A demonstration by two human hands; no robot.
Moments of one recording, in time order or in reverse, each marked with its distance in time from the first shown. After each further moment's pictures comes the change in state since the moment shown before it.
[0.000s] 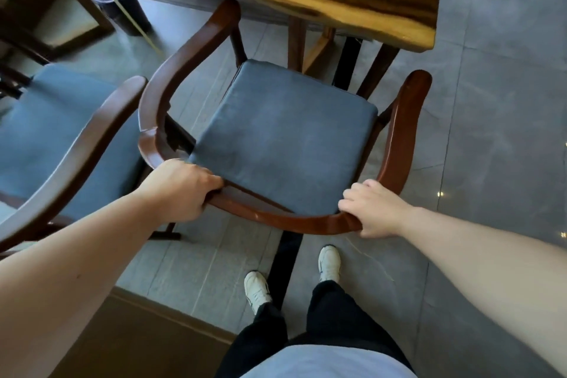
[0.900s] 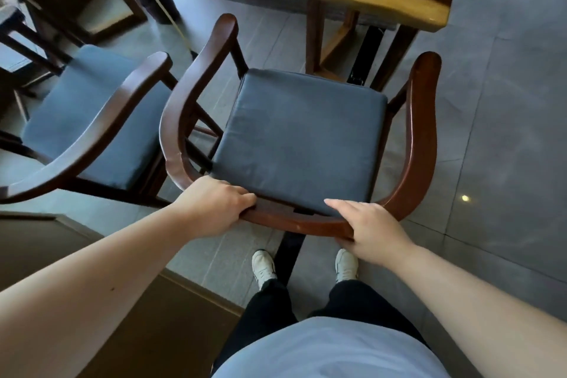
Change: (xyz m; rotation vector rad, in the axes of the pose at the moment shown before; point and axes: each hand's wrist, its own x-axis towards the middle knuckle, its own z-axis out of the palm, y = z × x) left_hand -0.046 0.111 0.007 -0.109 -0.077 0.035; right_hand -0.070 -0.079 0.037 0.589 0.369 0.090
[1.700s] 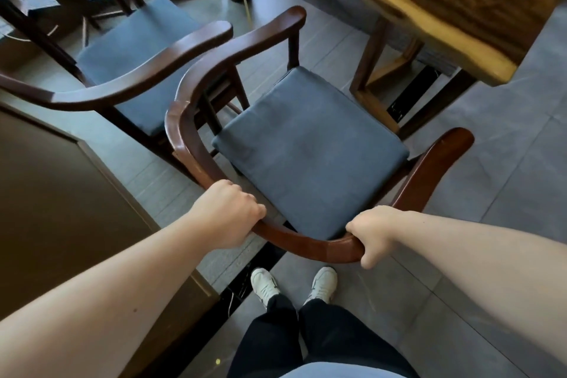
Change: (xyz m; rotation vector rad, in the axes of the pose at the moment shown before) left_hand -0.020 0.070 0.017 -0.052 -0.027 -0.246; right_hand 0.072 0.036 -0.029 -0.698 -0.935 -0.208
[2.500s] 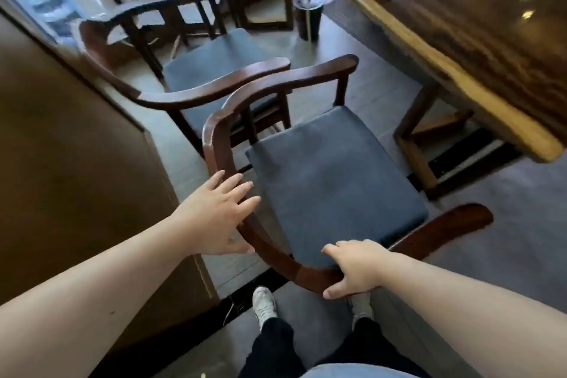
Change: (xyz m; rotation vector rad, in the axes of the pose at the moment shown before) left_hand -0.054 0.003 -0.019 -0.056 0.006 -0.369; right_hand -0.007 -0.023 -0.023 -0.015 0.180 -0.129
